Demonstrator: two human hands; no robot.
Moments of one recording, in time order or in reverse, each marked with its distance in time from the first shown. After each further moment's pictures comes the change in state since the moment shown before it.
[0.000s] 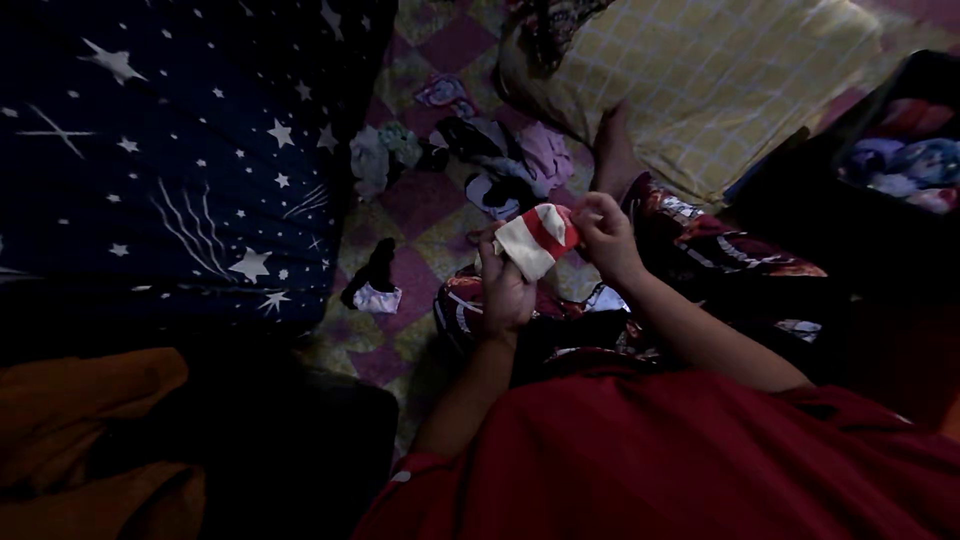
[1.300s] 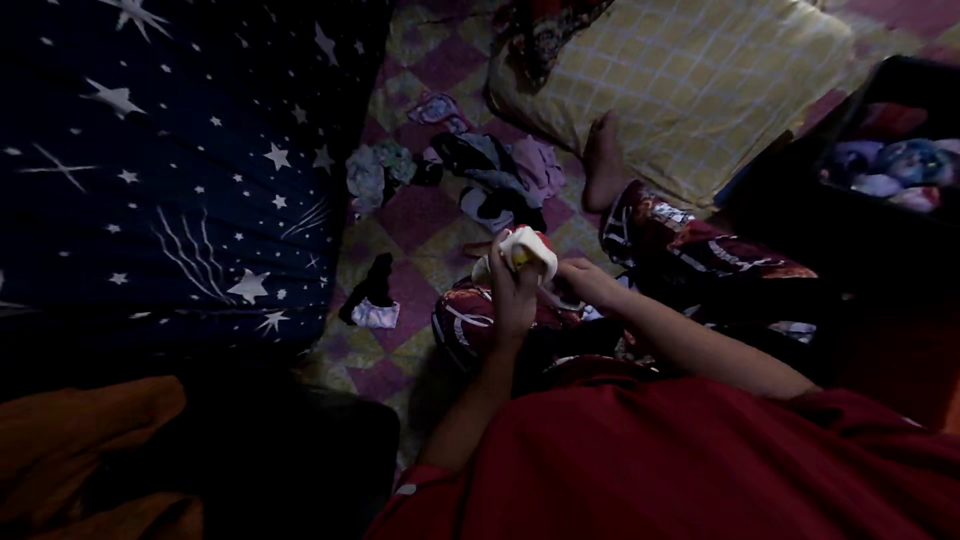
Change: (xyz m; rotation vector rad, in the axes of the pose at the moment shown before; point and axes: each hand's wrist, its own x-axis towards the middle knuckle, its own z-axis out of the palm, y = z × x) left_hand 0.006 -0.013 -0.001 0.647 -0.001 0.085; right_hand -0.021 -0.005 0.004 -0.021 -0.356 0.400
